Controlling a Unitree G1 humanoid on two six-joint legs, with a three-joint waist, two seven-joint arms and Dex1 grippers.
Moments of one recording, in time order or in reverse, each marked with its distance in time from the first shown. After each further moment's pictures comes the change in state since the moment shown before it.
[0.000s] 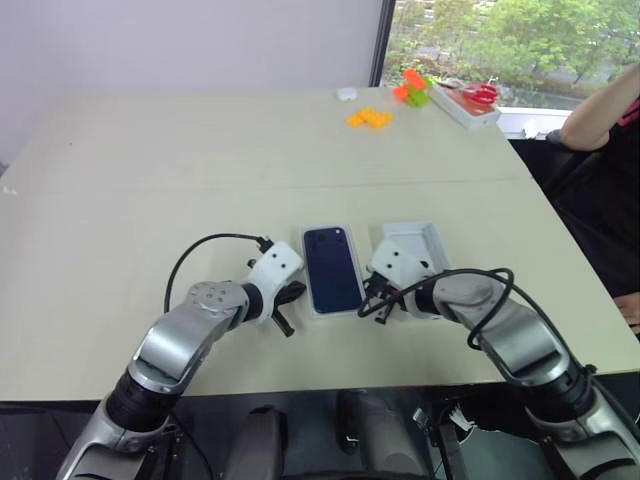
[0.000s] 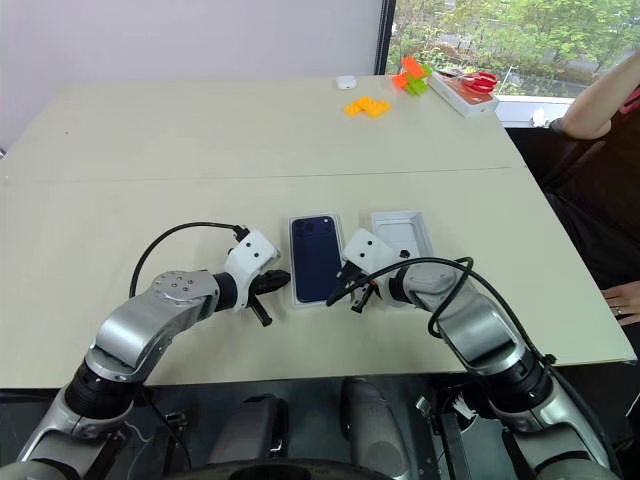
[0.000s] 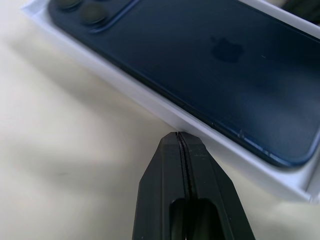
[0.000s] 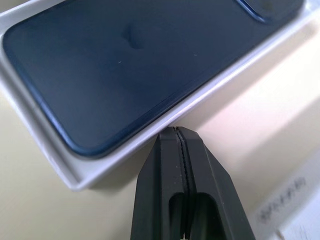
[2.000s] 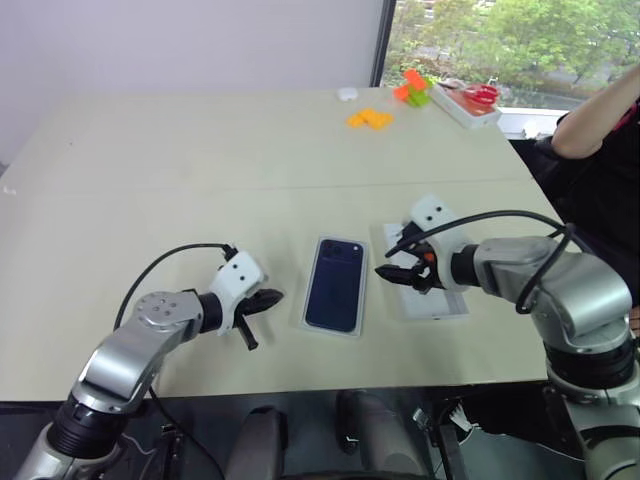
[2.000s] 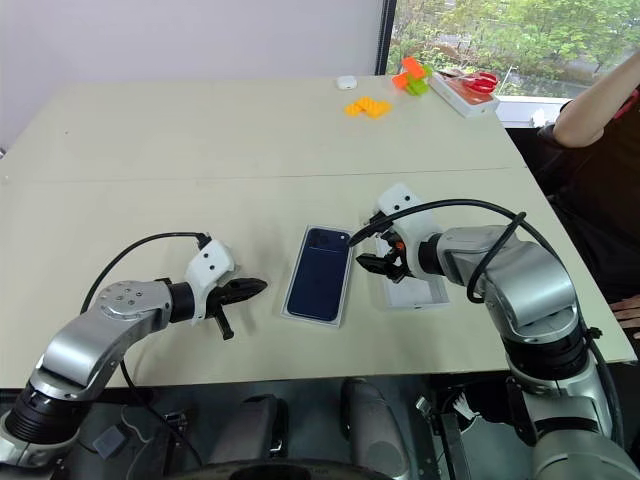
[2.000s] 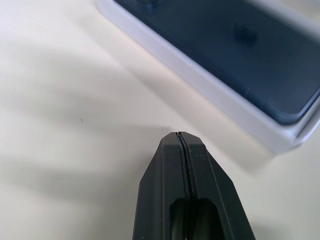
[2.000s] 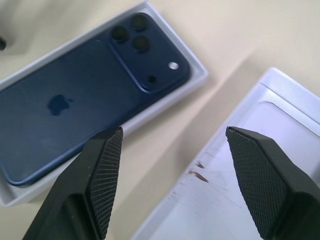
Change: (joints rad) left arm 0.173 0.214 0.115 0.031 -0.037 -0.341 -0.211; right arm -0.205 -0.031 -0.252 -0.070 0.275 0.465 -0.089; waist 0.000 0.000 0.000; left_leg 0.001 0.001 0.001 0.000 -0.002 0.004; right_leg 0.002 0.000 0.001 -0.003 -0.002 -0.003
